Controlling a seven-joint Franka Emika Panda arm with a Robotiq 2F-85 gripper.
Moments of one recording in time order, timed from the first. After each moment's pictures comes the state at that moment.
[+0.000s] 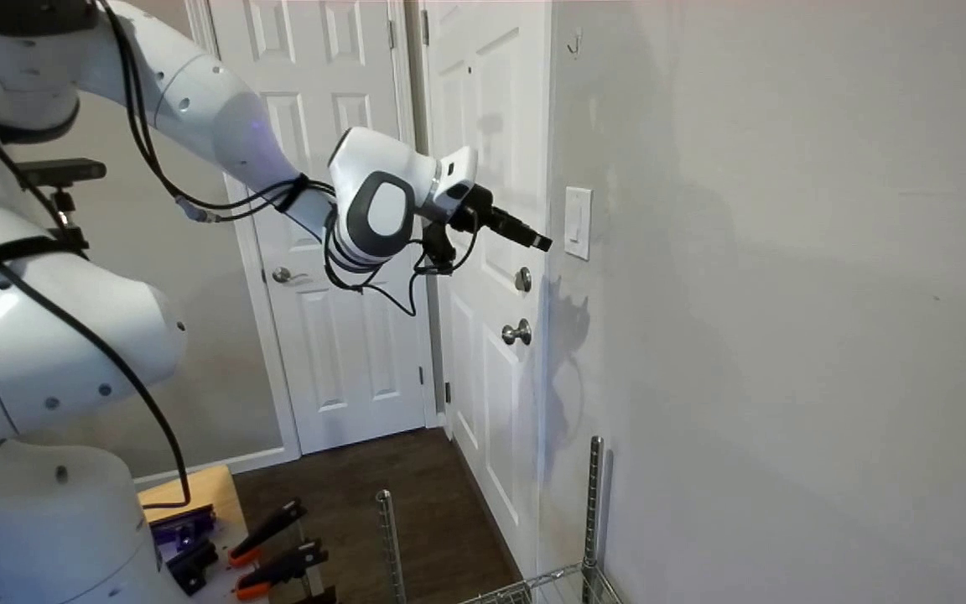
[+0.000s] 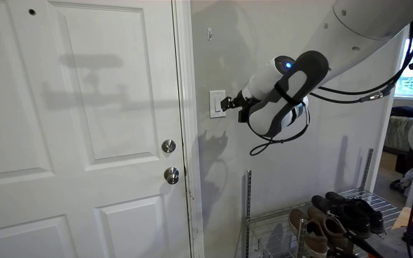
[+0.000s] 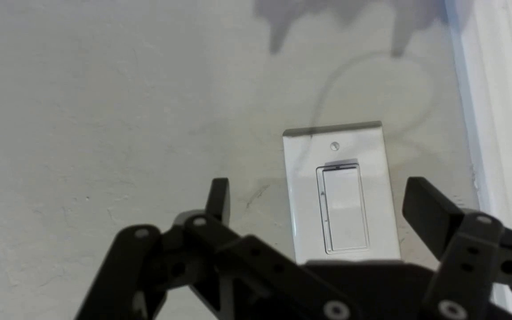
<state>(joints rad) -1.37 -0.60 1.57 -2.47 0.35 3.41 0.53</state>
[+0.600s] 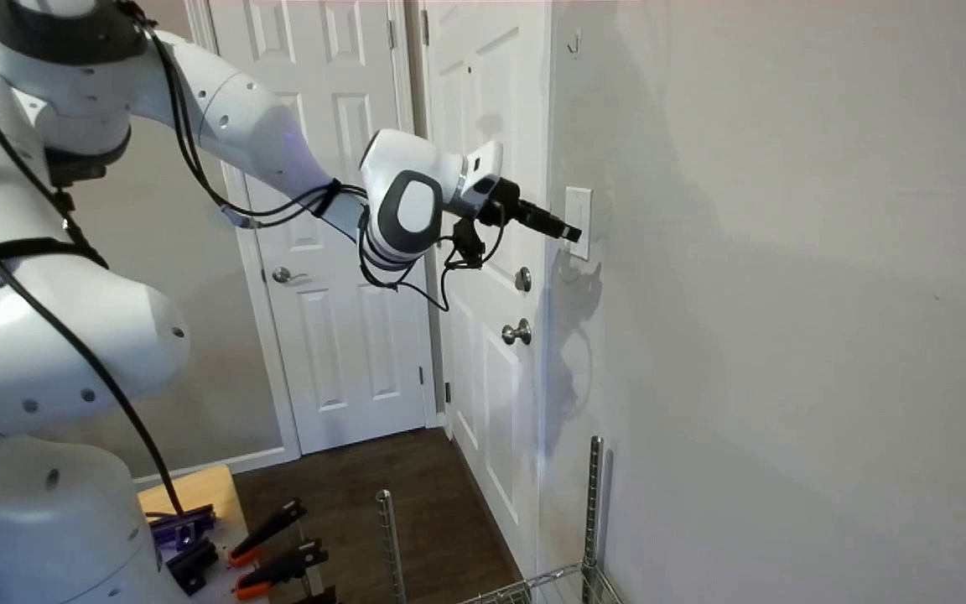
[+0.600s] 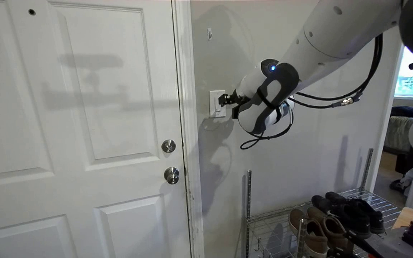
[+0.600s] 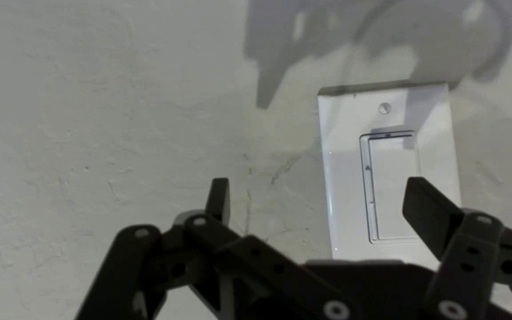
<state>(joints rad) -1.57 -0.70 1.69 -2.33 0.41 3.39 0.54</state>
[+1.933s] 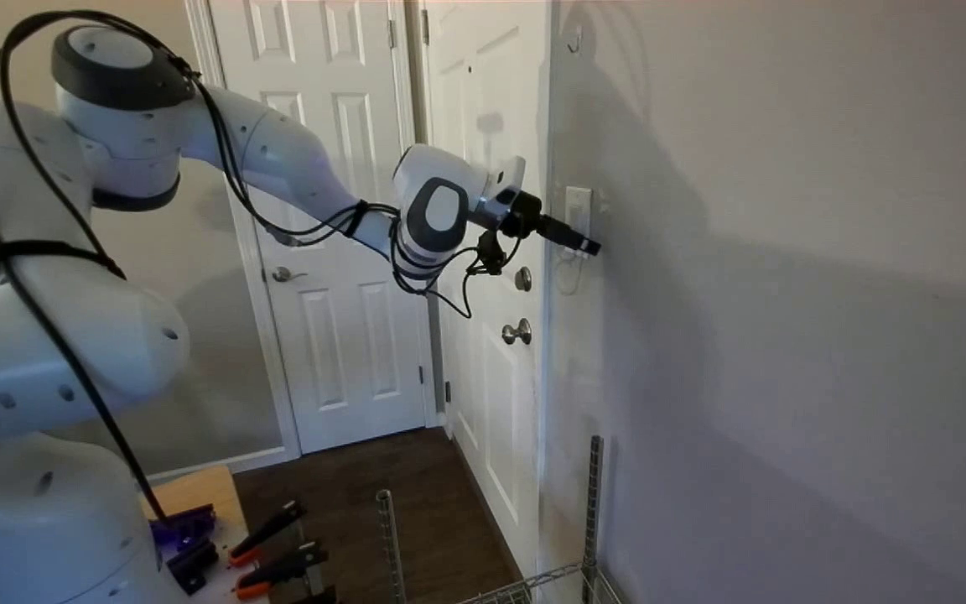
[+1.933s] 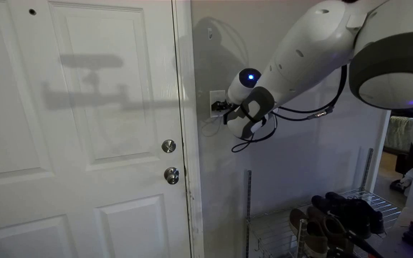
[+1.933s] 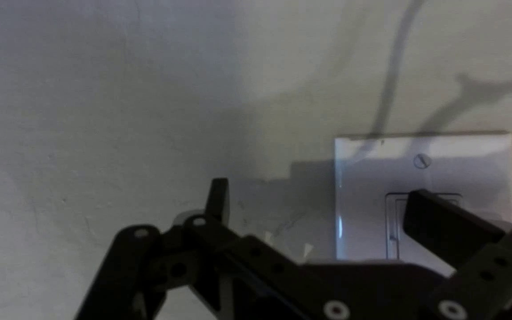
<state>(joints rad) -1.72 -0.89 1.77 -2.16 0.42 3.22 0.62</state>
